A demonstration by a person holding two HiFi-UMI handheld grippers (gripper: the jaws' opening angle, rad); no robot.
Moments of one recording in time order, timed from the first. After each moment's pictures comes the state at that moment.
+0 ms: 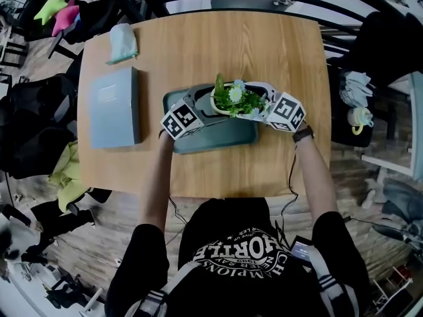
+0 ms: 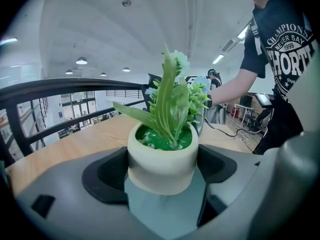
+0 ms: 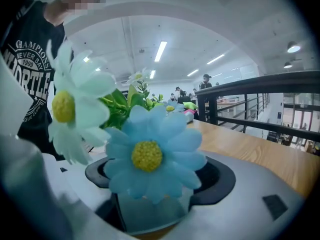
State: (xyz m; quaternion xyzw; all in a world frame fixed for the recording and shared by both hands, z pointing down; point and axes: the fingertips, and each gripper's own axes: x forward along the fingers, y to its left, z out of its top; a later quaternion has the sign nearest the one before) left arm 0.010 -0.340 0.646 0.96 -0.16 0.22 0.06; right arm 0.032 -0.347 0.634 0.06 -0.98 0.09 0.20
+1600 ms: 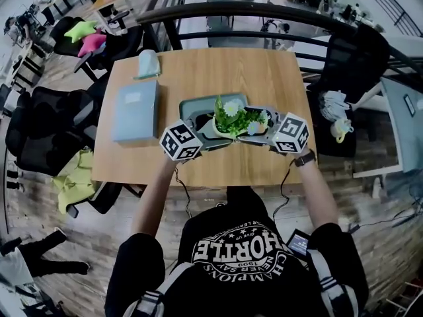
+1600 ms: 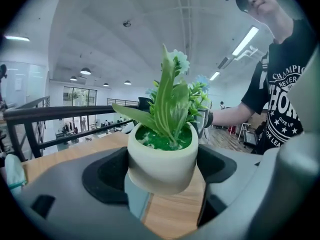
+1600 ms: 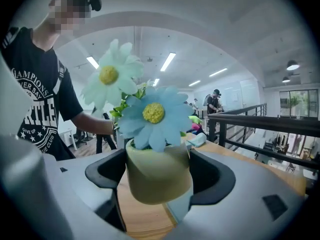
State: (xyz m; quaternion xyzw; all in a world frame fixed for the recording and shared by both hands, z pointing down) left arm 0.007 -0.159 0.476 0.97 -0.18 0.15 0.08; right arm 0.032 -0.165 0.454 0.08 -0.98 0.05 0.16
